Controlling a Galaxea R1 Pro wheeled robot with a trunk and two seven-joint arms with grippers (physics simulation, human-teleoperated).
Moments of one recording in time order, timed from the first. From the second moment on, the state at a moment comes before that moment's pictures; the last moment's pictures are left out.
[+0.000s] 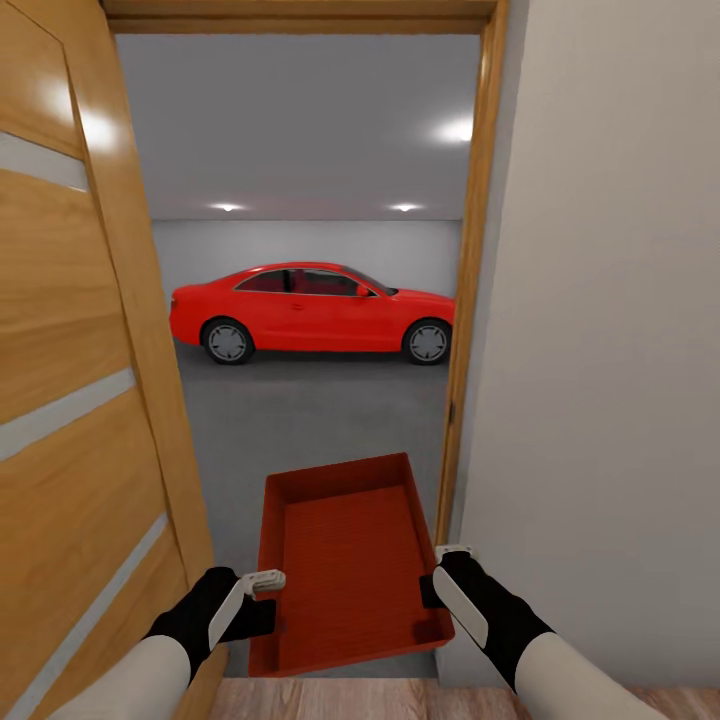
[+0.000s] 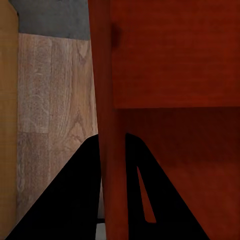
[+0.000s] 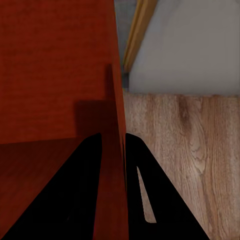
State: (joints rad) left arm -0.65 -0.03 0.06 -0.42 0.09 0.73 -0.01; right arm -0.63 0.01 0.54 -0.67 -0.67 0.69 -0.49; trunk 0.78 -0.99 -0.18
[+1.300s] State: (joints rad) left arm -0.65 -0.03 0.06 -0.42 0.09 0.73 -0.01; right arm -0.63 0.01 0.54 -0.67 -0.67 0.69 -0.49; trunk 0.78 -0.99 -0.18
